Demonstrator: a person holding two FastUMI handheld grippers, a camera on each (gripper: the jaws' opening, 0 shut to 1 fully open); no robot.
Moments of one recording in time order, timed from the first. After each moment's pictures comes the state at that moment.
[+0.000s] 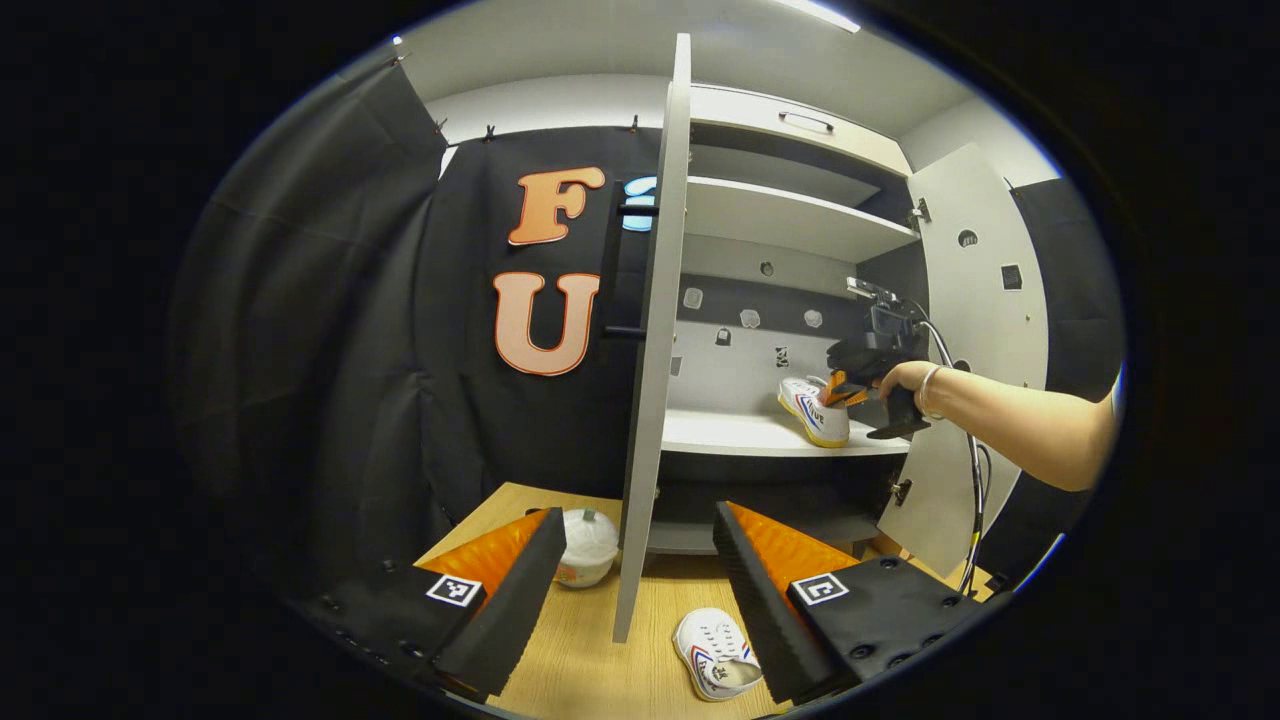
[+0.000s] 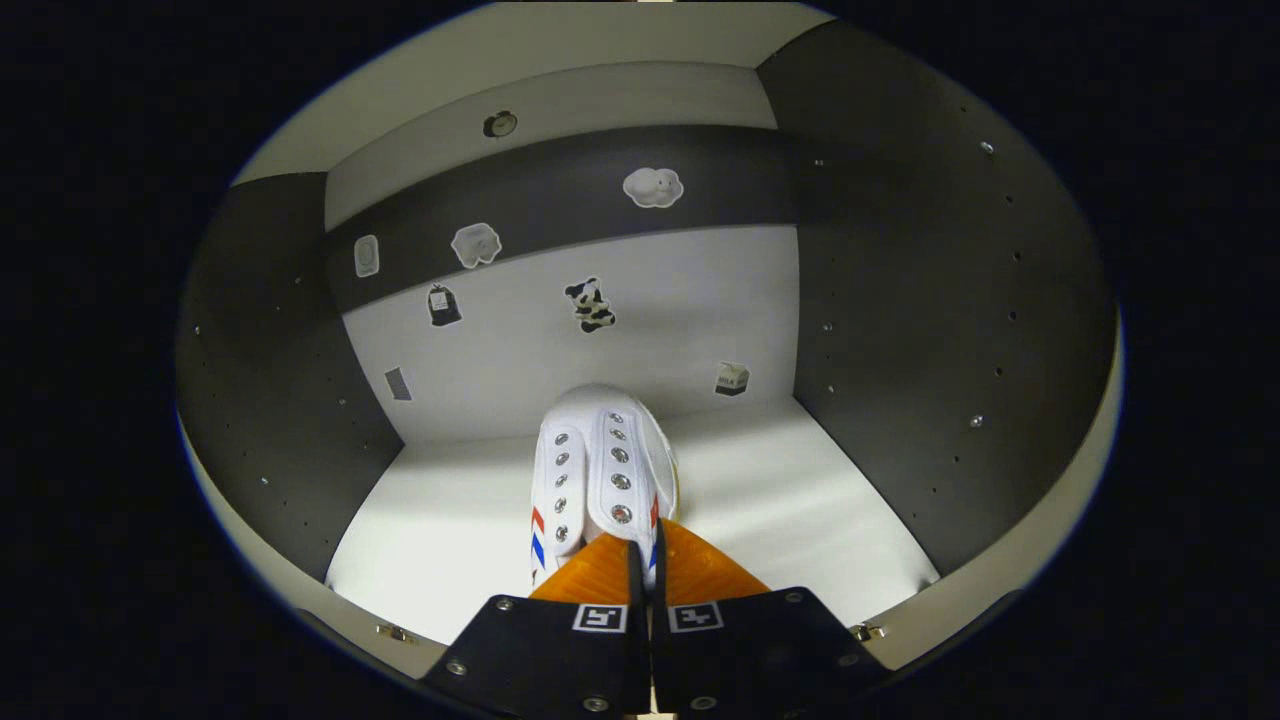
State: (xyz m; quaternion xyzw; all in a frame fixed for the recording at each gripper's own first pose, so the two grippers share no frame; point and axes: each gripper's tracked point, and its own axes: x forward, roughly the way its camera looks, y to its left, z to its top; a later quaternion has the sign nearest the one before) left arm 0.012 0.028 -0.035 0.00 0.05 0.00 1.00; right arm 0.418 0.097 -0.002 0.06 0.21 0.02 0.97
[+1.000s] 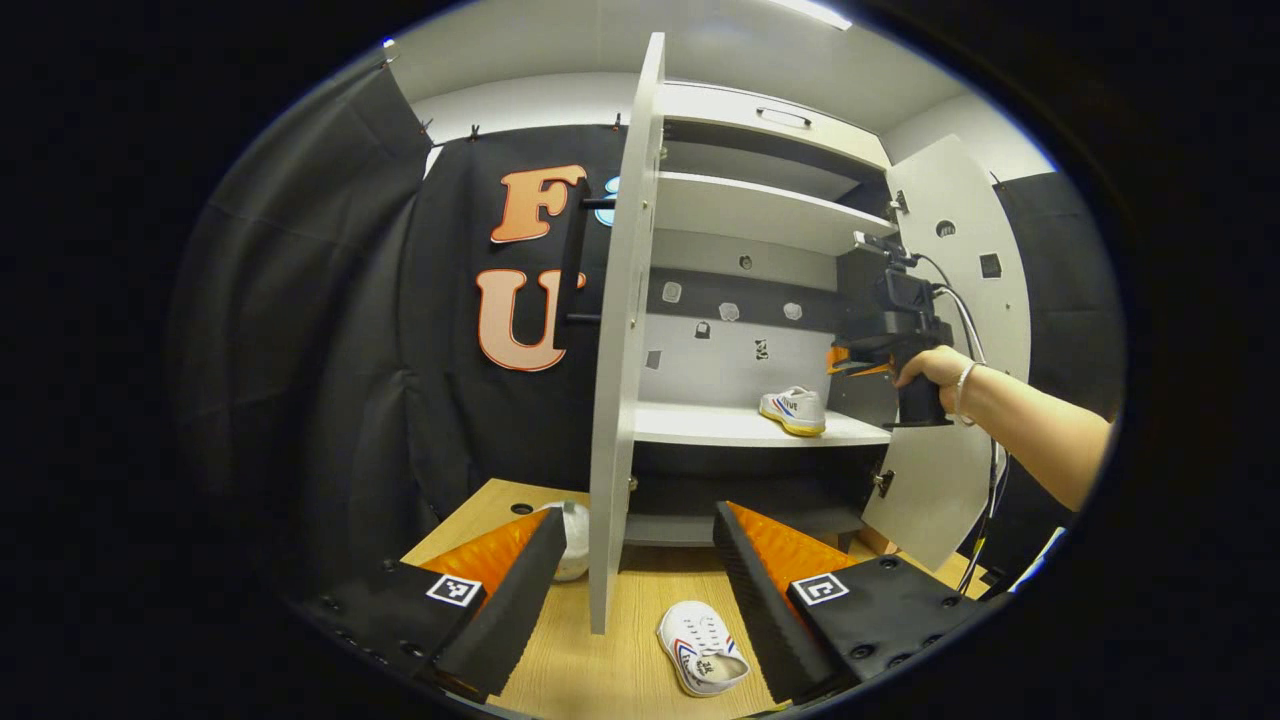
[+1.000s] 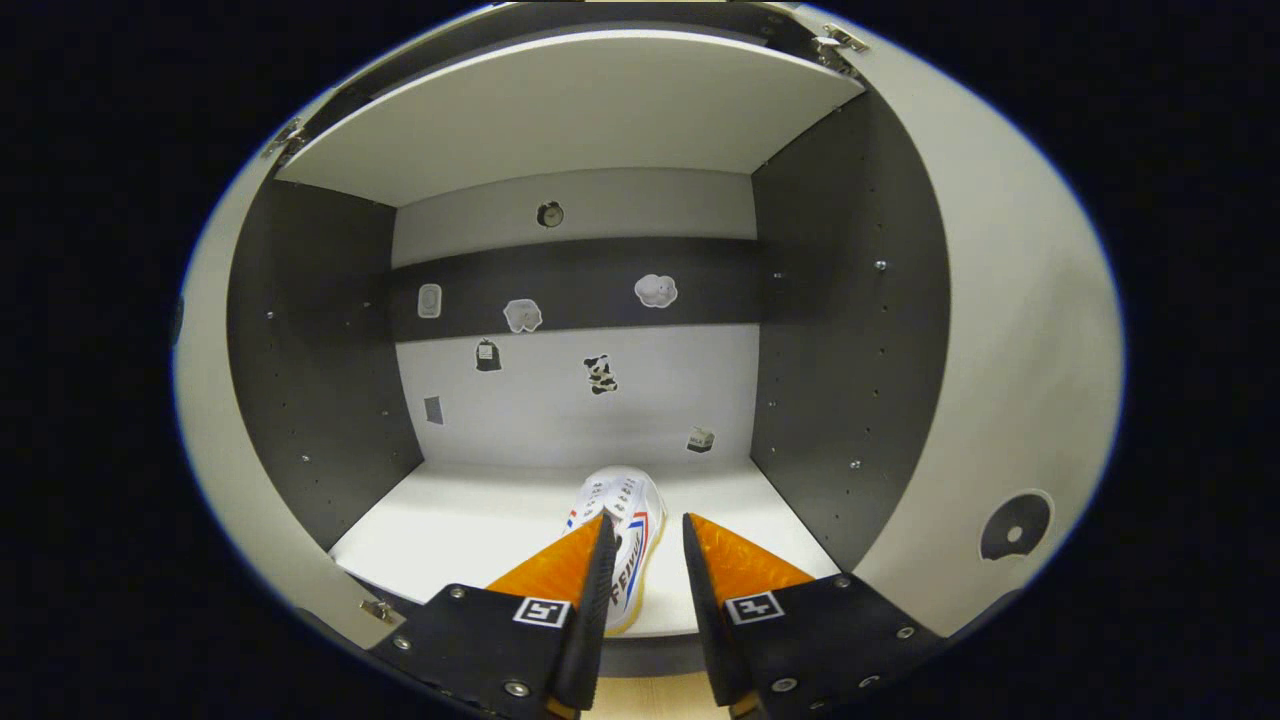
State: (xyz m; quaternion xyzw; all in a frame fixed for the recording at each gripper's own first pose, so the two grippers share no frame) left arm -0.001 -0.001 -0.046 0.00 0.05 -0.02 1.00; right arm 0.316 0.078 0.059 0.01 0.09 0.03 1.00
